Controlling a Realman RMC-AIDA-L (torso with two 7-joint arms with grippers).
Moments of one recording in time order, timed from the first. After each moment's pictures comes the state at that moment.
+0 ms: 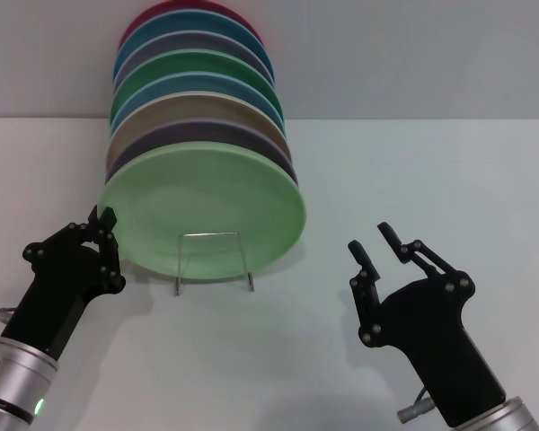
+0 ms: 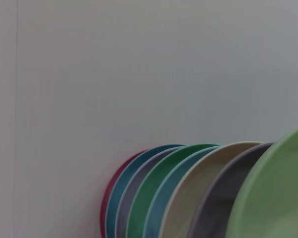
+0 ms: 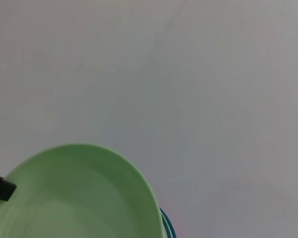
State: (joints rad) left arm -0.31 -2.08 -0.40 -0.34 2.08 1.32 0.00; right arm 0.22 2.08 0.04 0.76 -1.87 -1.49 -0.98
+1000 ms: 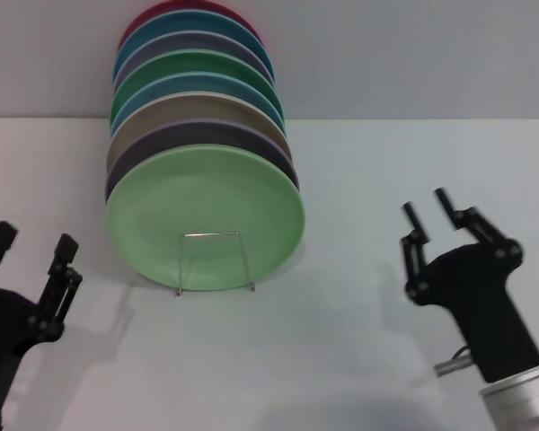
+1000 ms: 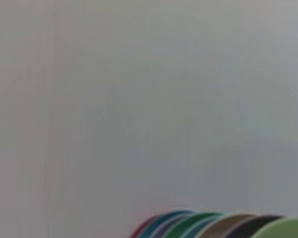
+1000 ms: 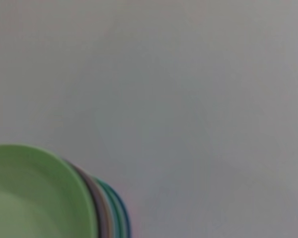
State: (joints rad) left arm -0.15 -2.07 -0.32 -0.32 2.08 1.65 -0.02; right arm 0.21 2.08 0.17 0.71 -1.87 -1.49 -0.88
